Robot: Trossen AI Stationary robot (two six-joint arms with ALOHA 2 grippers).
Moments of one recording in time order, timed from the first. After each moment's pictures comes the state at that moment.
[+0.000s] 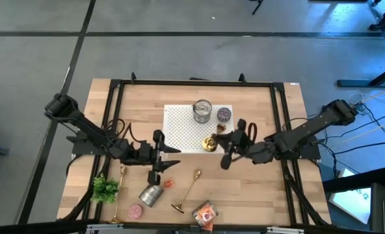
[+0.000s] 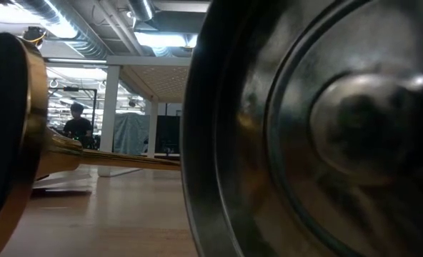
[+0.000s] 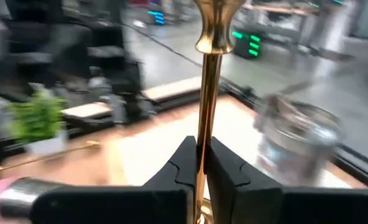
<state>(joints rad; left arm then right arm) -0.53 1.33 0.64 1.00 -0.54 0.05 0.50 1.31 0.98 0.00 0.90 0.35</state>
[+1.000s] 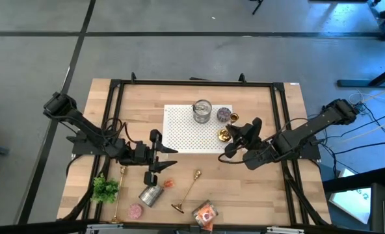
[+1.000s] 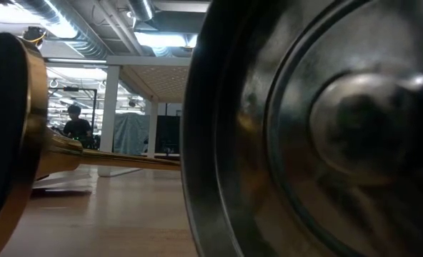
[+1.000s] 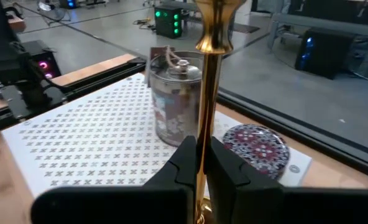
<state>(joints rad) -0.55 1.29 0.64 1.00 -0.54 0.10 0.52 1.29 0.98 -0.51 1.17 0.83</state>
